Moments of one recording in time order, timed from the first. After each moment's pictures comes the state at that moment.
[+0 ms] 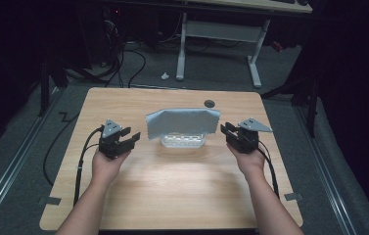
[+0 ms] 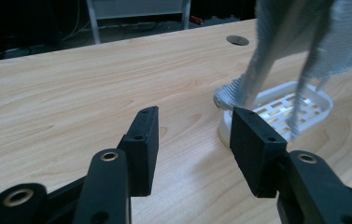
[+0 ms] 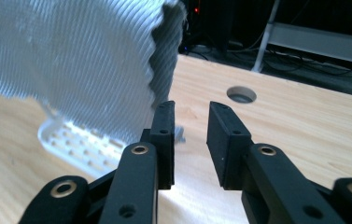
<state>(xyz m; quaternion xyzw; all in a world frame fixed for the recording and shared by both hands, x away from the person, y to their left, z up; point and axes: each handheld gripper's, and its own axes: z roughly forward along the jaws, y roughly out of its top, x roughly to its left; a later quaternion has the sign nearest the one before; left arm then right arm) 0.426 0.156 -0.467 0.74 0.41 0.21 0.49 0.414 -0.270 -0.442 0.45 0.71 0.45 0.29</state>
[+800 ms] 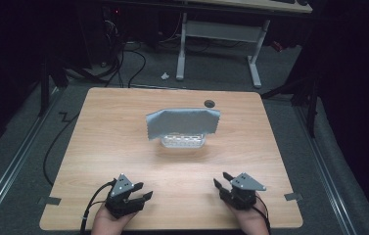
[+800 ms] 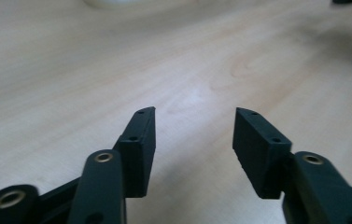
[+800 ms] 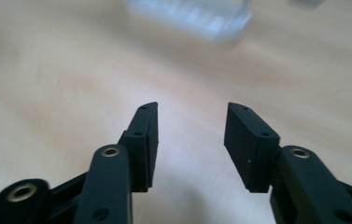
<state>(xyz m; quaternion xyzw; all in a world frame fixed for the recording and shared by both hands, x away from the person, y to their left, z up) 0.291 0.132 -0.517 0.80 0.37 0.10 0.45 0.279 -0.246 -0.510 0.42 0.77 0.39 0.26</state>
